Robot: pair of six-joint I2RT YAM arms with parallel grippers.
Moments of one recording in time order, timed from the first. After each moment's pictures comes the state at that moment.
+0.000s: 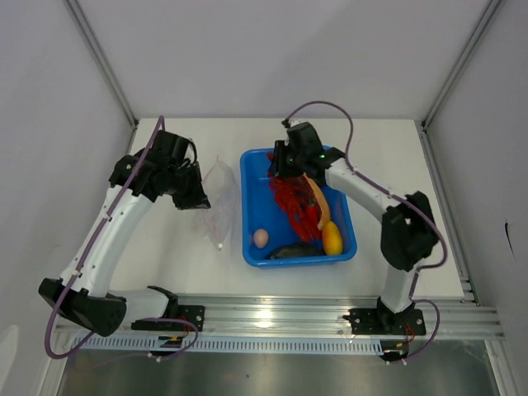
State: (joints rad) left arm -0.36 1.25 1.48 -1.27 0.10 -0.58; right arm 0.63 1.90 1.58 -0.40 -0.05 0.47
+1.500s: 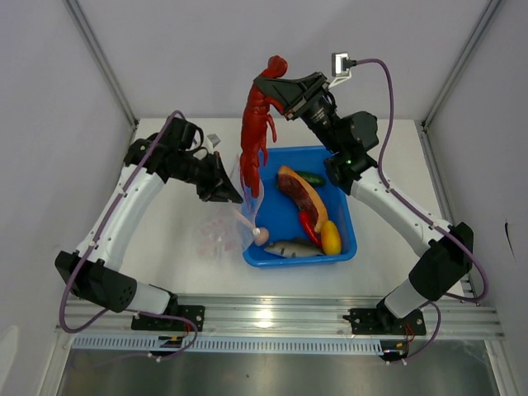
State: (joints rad) left arm -0.33 1.42 1.57 -1.21 0.67 -0.69; right arm 0.64 1.57 1.52 0.76 -0.30 1.07
